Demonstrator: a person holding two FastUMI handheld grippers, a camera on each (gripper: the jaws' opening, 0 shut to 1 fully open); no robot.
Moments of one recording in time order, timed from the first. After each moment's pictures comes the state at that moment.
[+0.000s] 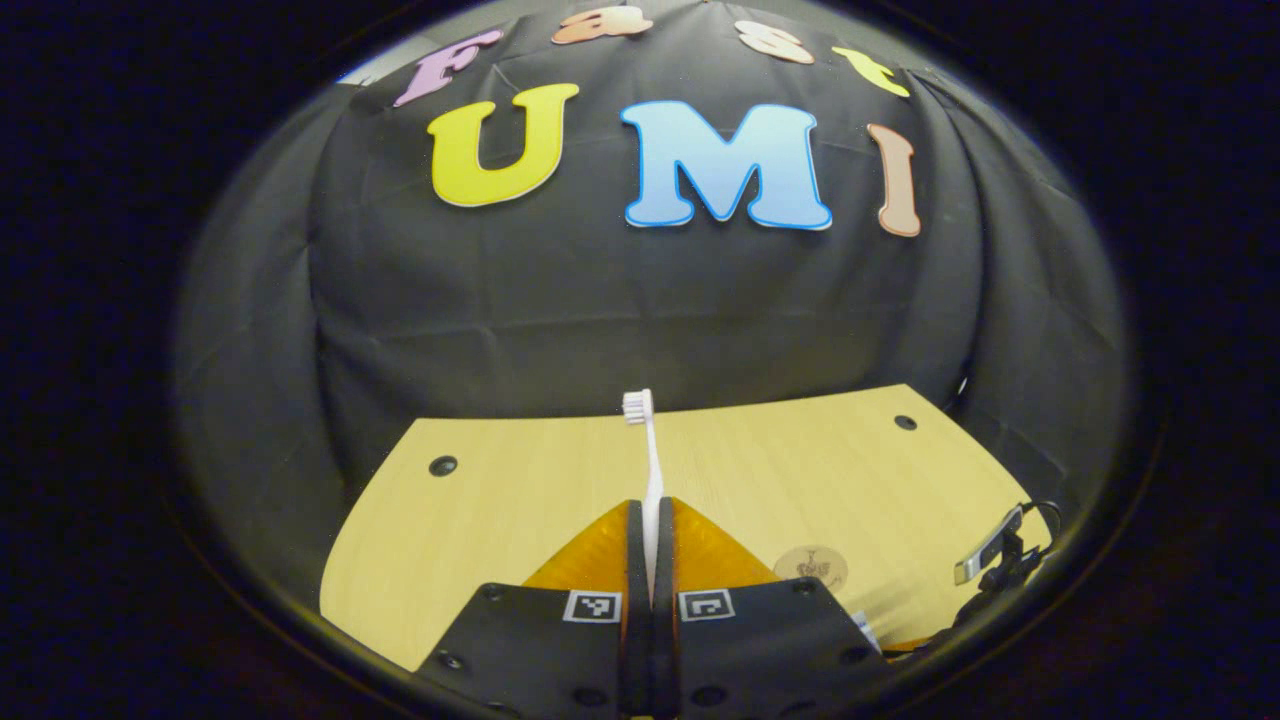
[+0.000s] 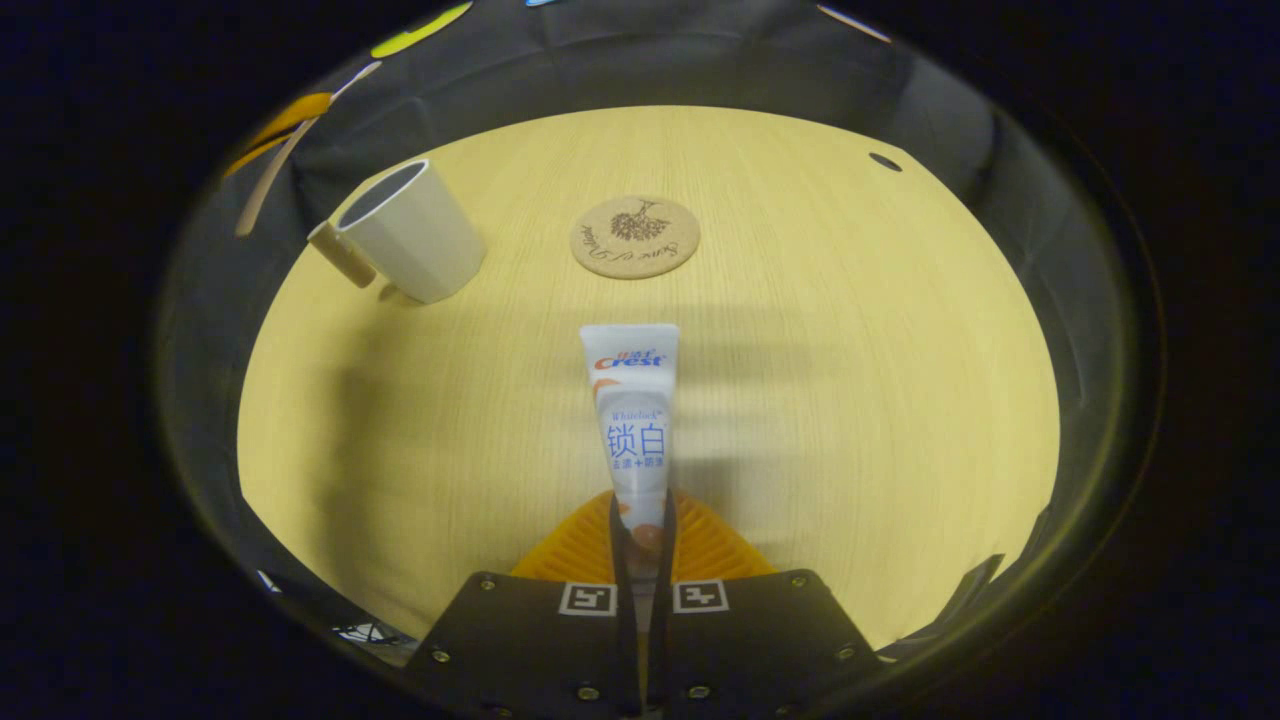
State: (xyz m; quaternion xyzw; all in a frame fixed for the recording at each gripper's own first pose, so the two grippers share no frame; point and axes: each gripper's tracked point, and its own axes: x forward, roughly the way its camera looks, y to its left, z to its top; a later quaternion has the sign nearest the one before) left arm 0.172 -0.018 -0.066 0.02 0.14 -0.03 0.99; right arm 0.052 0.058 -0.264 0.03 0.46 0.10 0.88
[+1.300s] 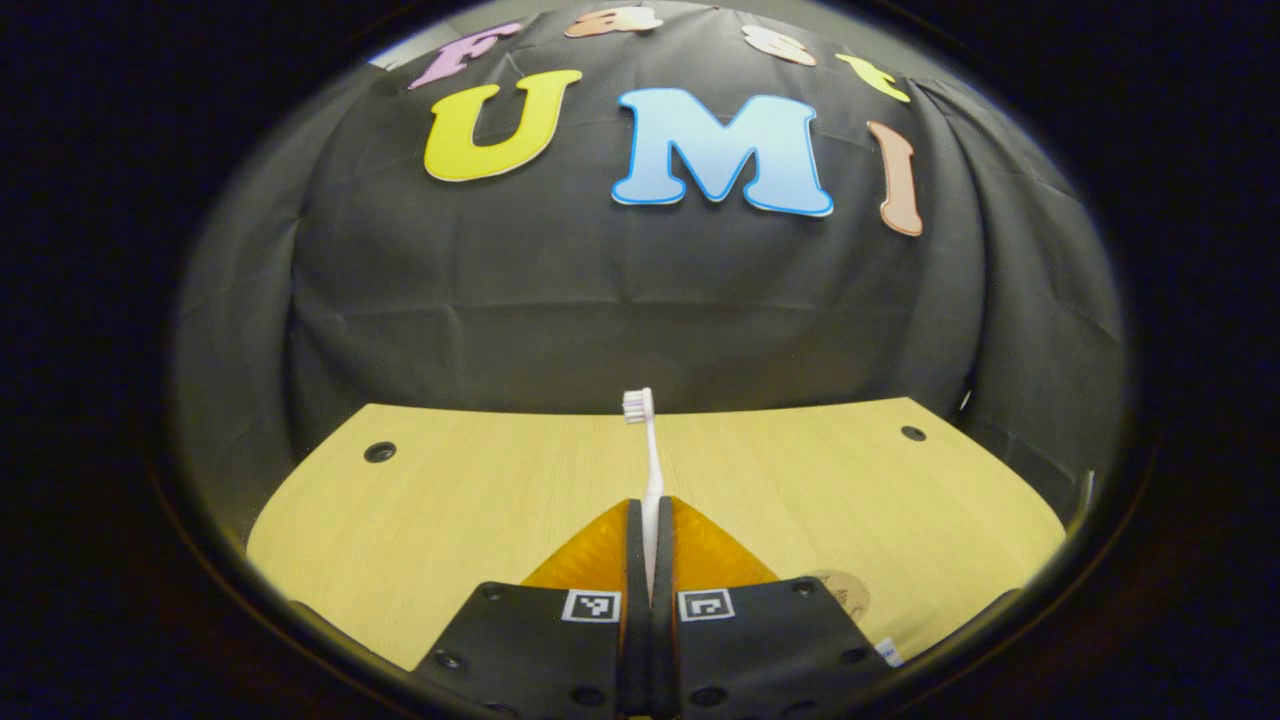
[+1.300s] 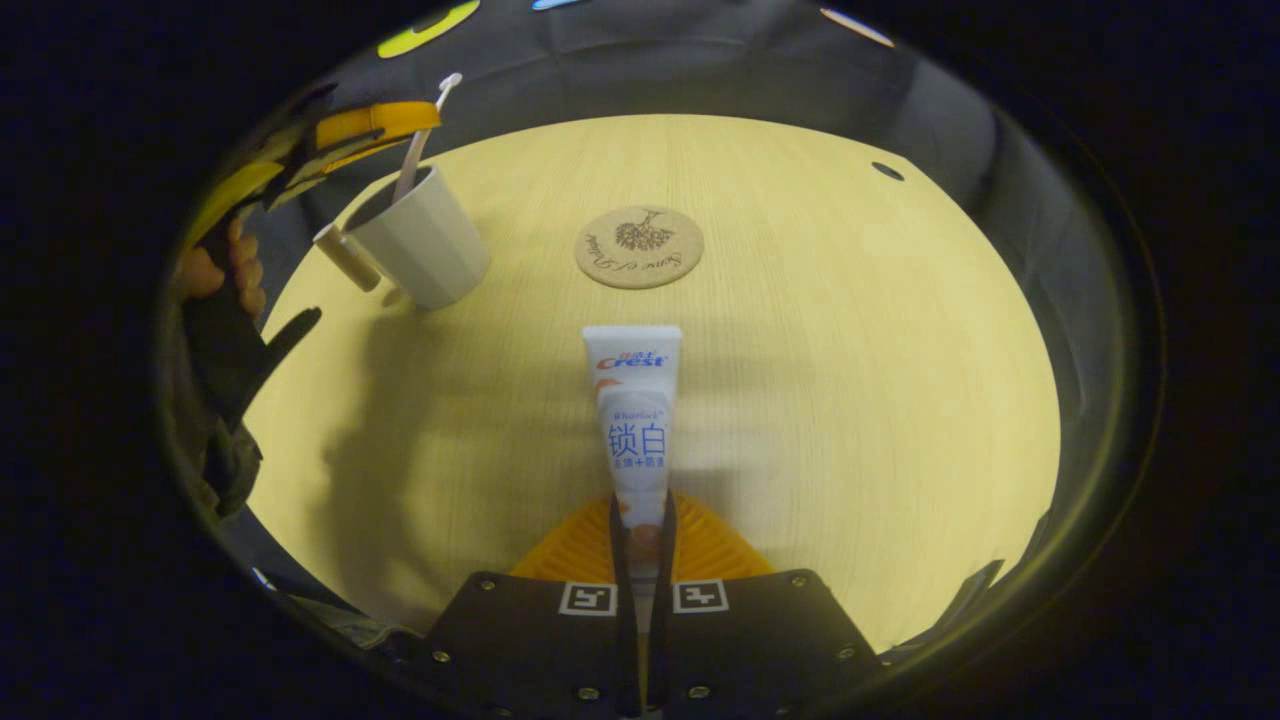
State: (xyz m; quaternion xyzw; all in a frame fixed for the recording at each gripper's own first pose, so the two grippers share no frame) left arm 0.223 -0.034 -0.164 0.00 0.11 -0.02 0.99; right arm 0.055 0.059 -0.261 0.03 0.44 0.11 0.89
